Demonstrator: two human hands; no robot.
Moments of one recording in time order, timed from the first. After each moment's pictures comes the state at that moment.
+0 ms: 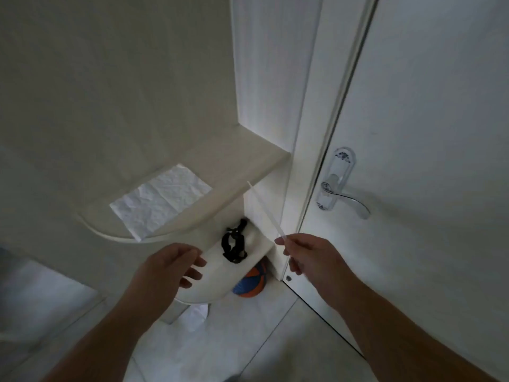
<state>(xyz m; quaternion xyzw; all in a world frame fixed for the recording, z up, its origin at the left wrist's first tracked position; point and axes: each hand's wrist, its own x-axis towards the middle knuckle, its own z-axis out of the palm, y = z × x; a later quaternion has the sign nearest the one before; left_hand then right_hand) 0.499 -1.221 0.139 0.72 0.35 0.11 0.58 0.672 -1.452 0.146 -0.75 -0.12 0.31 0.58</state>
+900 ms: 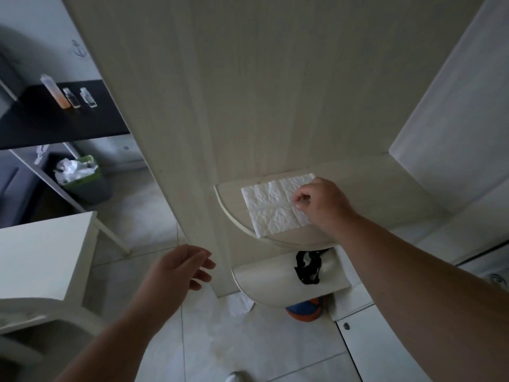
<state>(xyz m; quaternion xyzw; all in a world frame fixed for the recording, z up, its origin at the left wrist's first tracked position) 0.384 -1.161 0.156 0.58 0.56 0.23 0.54 0.704 -1.168 0.160 -0.80 -0.55 0.12 0.21</state>
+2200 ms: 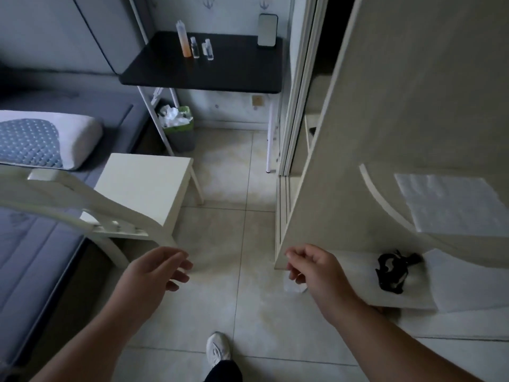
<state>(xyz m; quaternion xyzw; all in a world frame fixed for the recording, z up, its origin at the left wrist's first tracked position) 0.106 -1.166 0.113 0.46 0.67 0.31 0.49 0.402 -1.194 0.082 -0.65 -0.36 0.53 0.41</state>
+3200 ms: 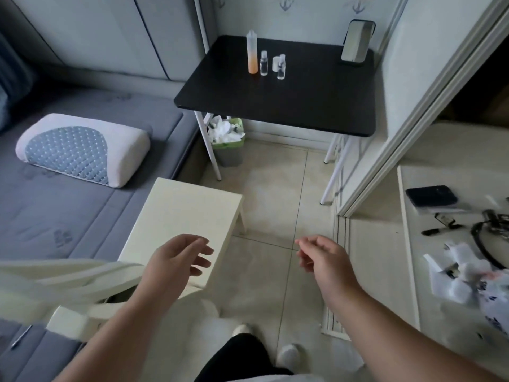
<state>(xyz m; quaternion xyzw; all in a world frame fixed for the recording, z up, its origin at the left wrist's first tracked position) -0.006 -0.841 0.091 0.37 0.70 0.37 0.48 0.268 -0.821 0.057 -0.63 -0.34 0.56 0.43</state>
